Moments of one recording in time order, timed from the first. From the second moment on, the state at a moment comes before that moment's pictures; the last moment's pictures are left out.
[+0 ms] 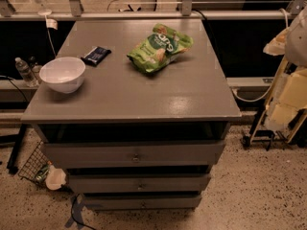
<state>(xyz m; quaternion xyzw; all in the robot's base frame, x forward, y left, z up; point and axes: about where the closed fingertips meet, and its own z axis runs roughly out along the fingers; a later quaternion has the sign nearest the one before) 0.438 -0.217 0.976 -0.60 0.78 -0.03 0.16</state>
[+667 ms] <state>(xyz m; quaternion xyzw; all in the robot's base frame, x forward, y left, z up) 0.428 -0.216 0.972 -0.61 0.77 -0.02 0.16</state>
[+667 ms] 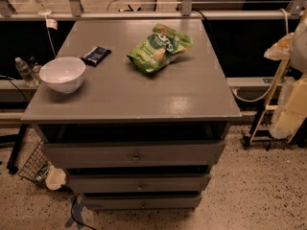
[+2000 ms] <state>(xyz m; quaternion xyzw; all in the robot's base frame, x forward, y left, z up) 0.326 -0.149 0.840 -0.65 0.71 0.16 0.20</state>
